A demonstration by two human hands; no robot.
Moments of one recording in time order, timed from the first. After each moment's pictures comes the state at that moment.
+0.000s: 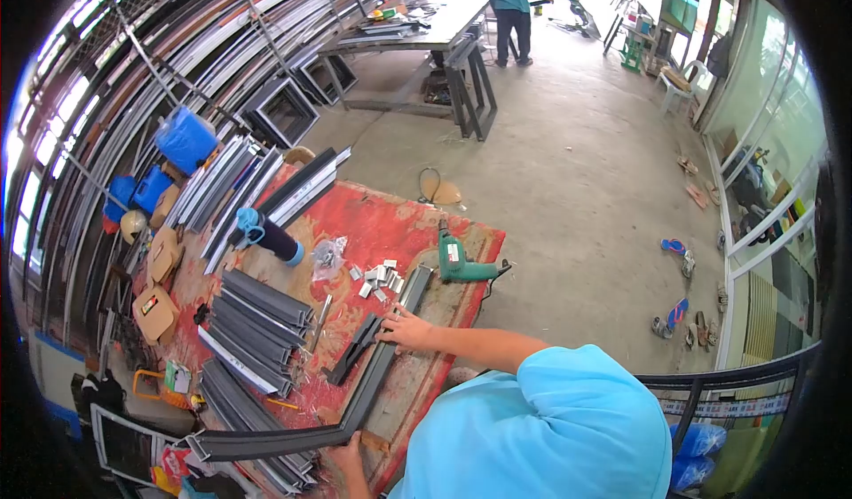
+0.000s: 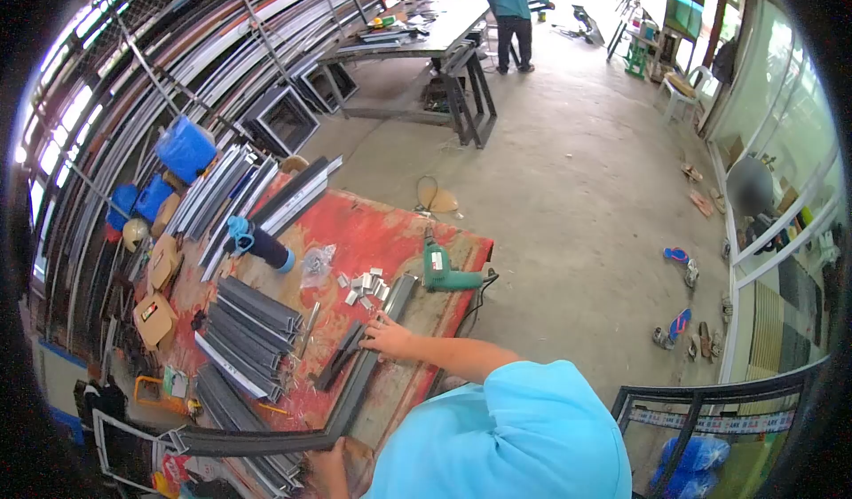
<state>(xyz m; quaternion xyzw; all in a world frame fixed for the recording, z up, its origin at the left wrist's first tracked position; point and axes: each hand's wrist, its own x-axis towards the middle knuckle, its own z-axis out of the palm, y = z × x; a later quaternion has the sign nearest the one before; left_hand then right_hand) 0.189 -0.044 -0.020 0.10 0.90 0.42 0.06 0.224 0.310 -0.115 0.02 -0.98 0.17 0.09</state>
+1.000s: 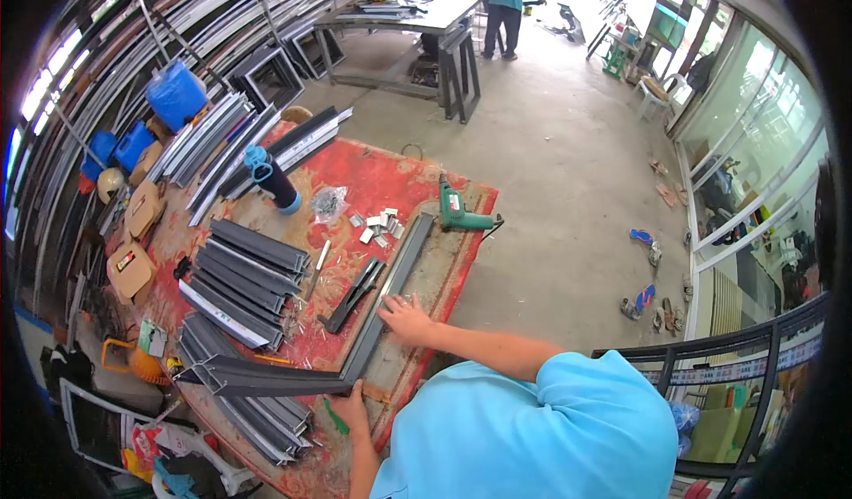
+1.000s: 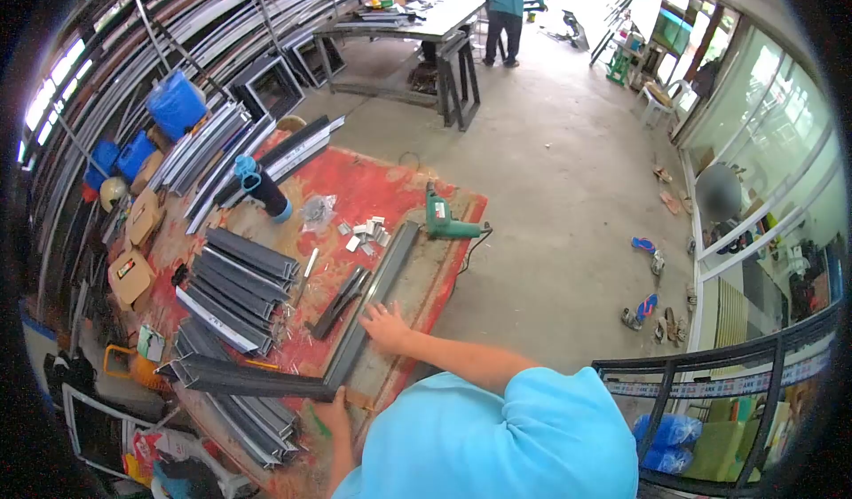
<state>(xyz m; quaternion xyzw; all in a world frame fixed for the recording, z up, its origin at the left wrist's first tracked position) 0.157 -0.091 -0.131 0.10 0.77 0.62 0.11 0.243 0.169 -0.064 -0.19 -0.96 0.17 -0.06</state>
